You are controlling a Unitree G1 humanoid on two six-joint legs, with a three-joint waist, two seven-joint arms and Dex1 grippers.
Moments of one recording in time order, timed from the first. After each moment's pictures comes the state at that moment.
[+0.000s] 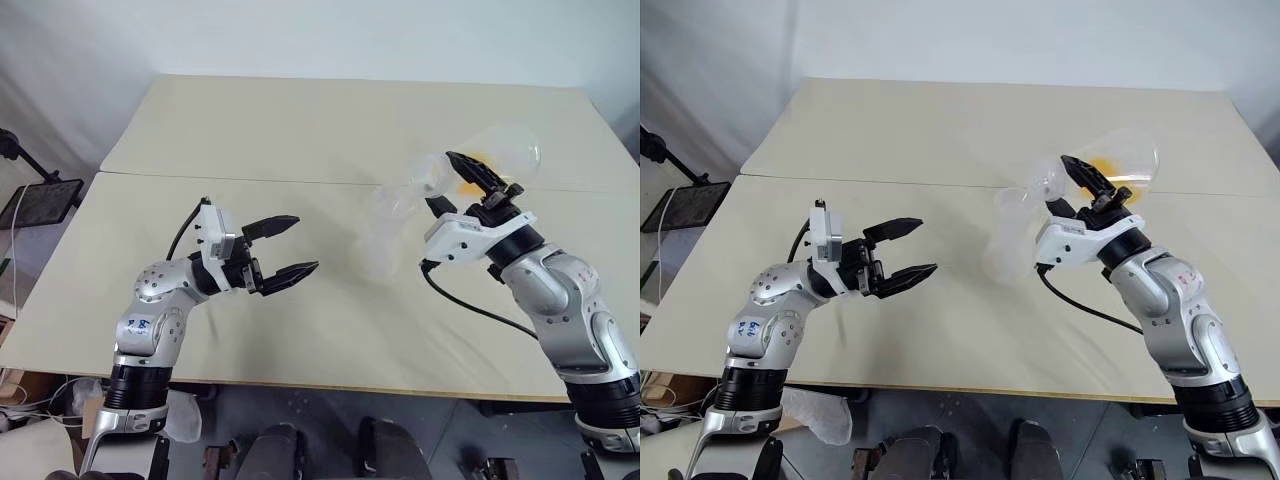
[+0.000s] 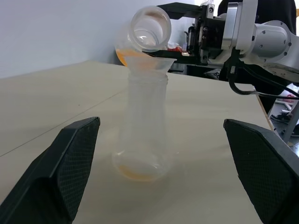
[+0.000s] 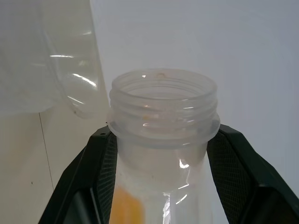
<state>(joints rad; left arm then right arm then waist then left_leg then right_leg) -0.42 0.41 0.08 -0.07 -0.52 0.24 -1.00 -0.37 -0.72 0.04 -0.30 -0.56 -0.12 0.27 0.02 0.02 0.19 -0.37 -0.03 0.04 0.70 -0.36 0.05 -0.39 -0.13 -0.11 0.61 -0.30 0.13</state>
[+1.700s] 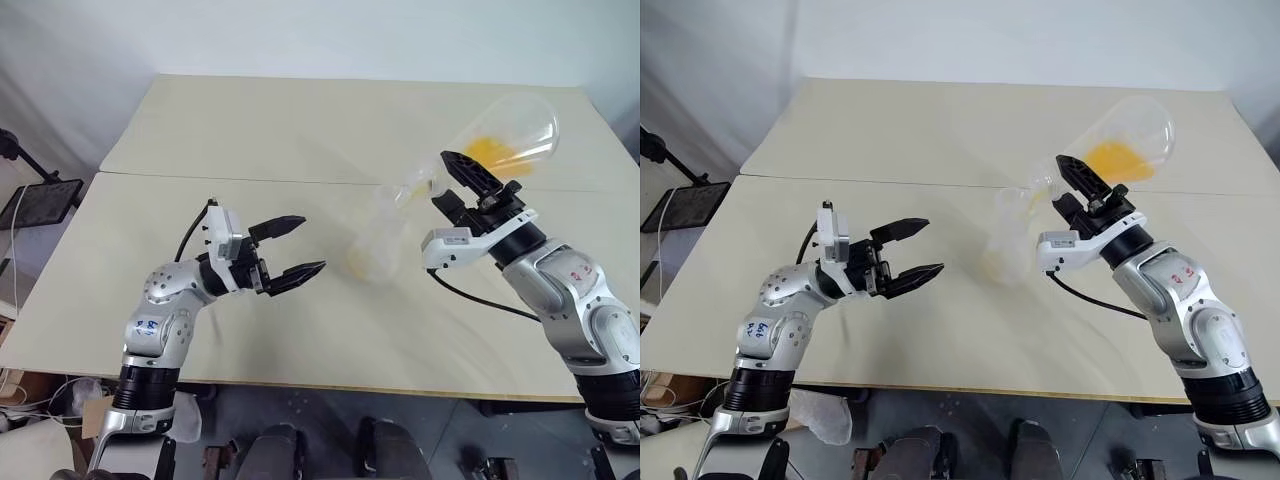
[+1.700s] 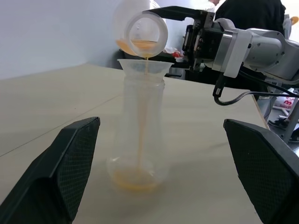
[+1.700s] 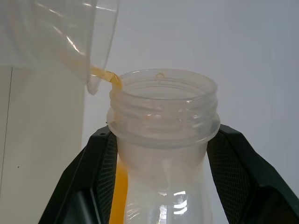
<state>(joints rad) -0.42 0.37 0.06 -0.07 -0.52 0.24 -0.98 -0.40 -0.77 0.03 -0.24 -0.81 -0.24 0.18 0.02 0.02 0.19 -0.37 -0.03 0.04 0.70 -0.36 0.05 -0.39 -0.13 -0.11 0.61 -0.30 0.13</state>
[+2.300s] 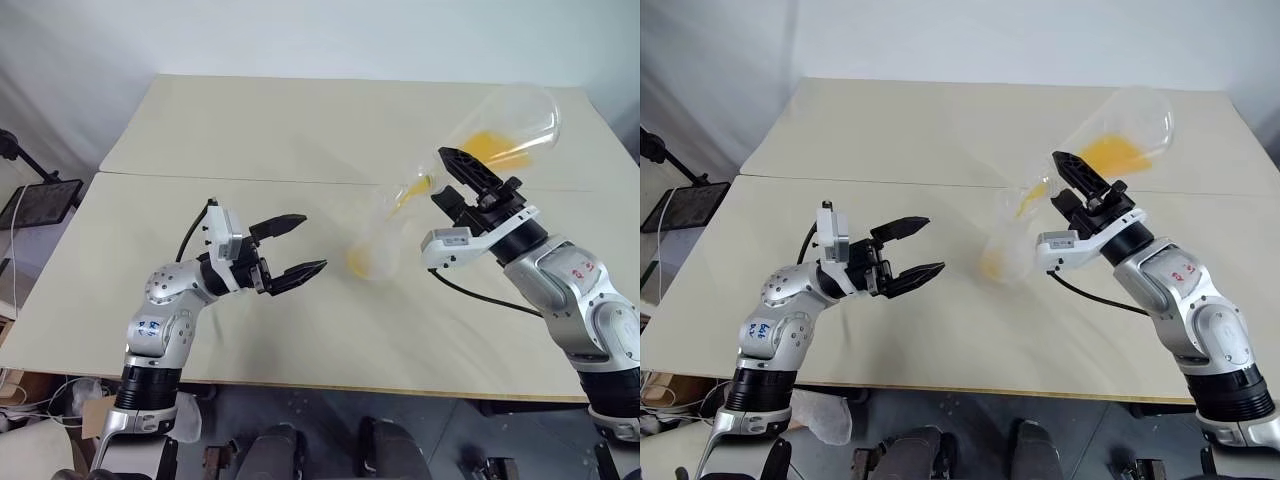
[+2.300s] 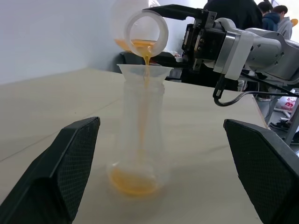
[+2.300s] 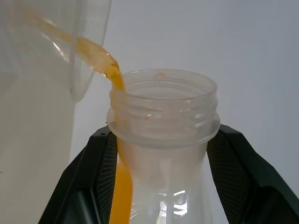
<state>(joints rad) -0.42 0.37 0.06 -0.07 -0.52 0.22 -0.97 -0.41 -0.78 0.03 -0.24 -0.83 -0.28 0.16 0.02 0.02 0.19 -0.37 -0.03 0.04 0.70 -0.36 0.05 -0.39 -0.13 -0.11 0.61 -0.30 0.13</state>
